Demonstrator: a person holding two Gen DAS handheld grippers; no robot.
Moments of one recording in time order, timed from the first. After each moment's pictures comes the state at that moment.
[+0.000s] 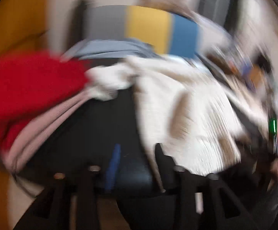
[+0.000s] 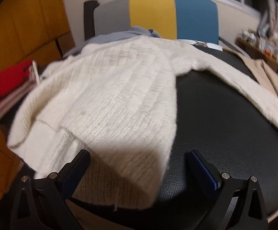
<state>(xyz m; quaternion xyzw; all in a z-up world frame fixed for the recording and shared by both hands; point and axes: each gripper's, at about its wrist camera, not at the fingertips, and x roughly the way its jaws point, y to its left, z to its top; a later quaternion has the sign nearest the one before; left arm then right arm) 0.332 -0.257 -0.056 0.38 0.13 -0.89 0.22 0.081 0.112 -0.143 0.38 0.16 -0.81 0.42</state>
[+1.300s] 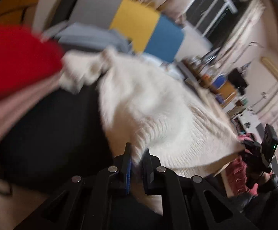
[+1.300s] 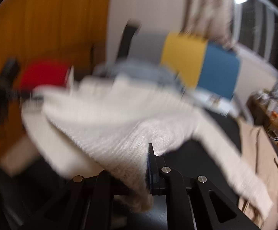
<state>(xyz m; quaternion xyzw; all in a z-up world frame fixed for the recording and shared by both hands) 0.366 -0.288 -0.072 0.35 0.31 -0.87 0.13 0.130 0.148 -0.049 0.28 0.26 -0.77 0.51</state>
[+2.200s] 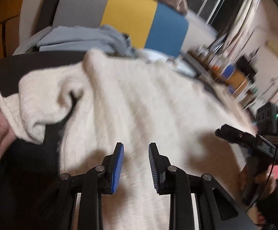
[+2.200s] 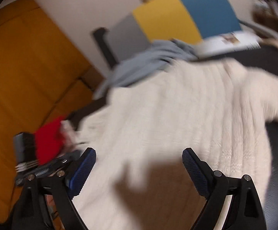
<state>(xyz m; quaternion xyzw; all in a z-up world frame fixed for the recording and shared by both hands) 0.191 -0.332 -0.099 0.38 0.24 -0.88 0.15 -0.006 0.035 -0.107 0.43 -0.03 -0.76 0.49</state>
